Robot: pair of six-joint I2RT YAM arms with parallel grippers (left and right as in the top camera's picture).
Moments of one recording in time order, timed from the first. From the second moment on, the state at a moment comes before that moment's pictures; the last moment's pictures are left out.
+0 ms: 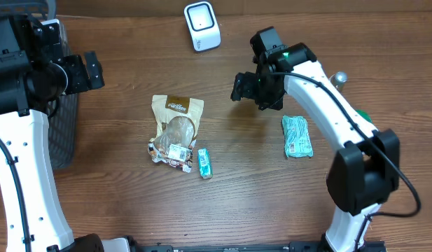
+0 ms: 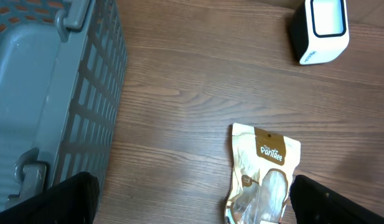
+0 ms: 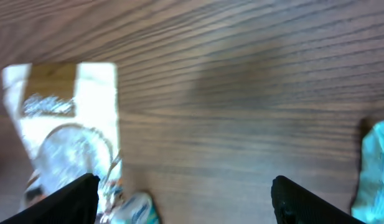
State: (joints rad) left arm 0.23 1.52 1.79 -1.18 0.12 -0.02; right arm 0.39 1.96 1.74 -1.10 -0.21 0.54
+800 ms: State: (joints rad) left arm 0.23 1.52 1.79 -1.18 0.12 -0.02; right arm 0.64 1.76 1.76 -1.19 -0.05 0.51
